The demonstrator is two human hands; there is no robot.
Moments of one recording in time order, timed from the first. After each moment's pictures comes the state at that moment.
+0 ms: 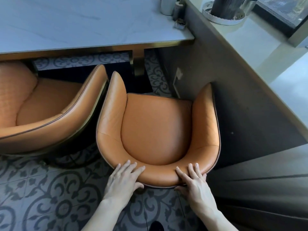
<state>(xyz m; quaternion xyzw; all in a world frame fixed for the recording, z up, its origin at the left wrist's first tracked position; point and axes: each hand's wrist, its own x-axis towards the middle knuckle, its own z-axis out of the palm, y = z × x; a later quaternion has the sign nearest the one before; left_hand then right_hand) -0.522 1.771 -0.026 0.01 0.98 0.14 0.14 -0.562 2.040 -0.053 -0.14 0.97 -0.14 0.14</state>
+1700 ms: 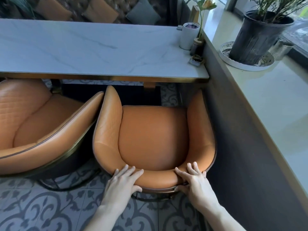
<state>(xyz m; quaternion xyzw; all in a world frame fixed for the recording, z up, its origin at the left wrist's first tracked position) -0.762 1.852 -0.029 -0.17 0.96 0.22 0.07 -0.892 2.090 -0.035 -0.28 0.92 -0.16 0.20</state>
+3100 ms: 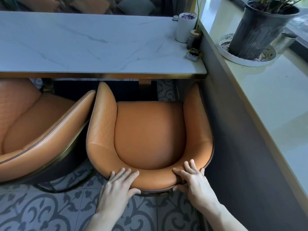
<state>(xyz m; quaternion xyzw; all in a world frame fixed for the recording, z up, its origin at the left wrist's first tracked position) -0.775 1.840 -0.050 -0.13 0.98 0.15 0.03 -0.920 2.089 -0.050 -0.31 0.92 -0.17 0.18</state>
